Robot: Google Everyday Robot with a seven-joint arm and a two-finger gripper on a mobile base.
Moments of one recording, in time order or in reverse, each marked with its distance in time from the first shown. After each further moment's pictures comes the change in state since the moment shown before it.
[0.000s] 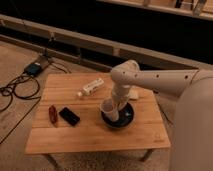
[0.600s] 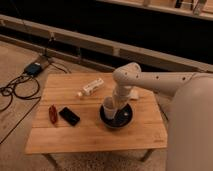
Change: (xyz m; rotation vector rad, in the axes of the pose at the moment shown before) arm -0.023 -0.006 0.015 -0.036 -0.015 0.030
